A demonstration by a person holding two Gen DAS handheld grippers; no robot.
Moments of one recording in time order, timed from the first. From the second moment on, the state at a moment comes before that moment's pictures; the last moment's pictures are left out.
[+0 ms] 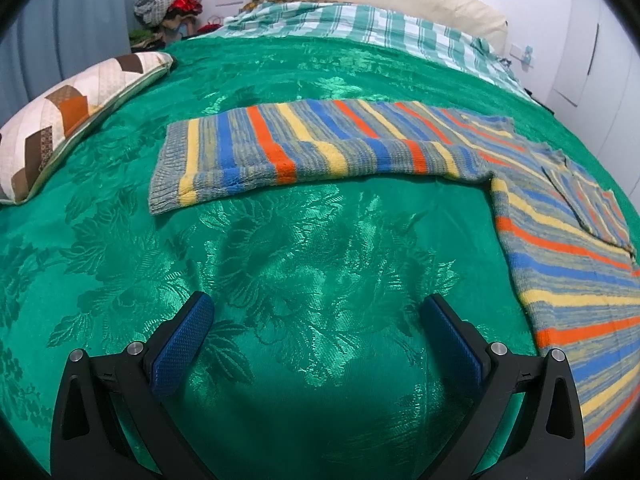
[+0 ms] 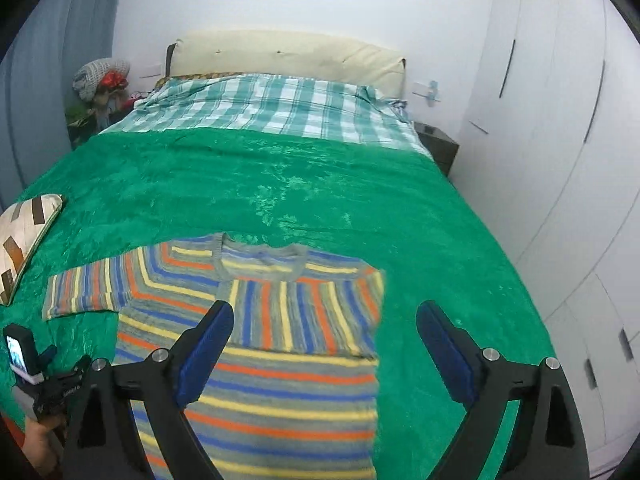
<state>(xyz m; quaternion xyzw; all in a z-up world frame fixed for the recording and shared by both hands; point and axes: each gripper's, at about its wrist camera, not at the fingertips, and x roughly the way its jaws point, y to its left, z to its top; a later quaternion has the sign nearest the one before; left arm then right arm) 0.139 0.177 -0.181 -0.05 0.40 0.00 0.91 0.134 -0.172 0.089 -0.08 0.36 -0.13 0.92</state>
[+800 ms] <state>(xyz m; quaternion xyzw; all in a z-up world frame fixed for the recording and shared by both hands) 0.138 0.178 -0.181 -0.05 0.40 0.00 0.91 0.073 -0.184 0.124 -0.09 0.33 -0.17 0.92</state>
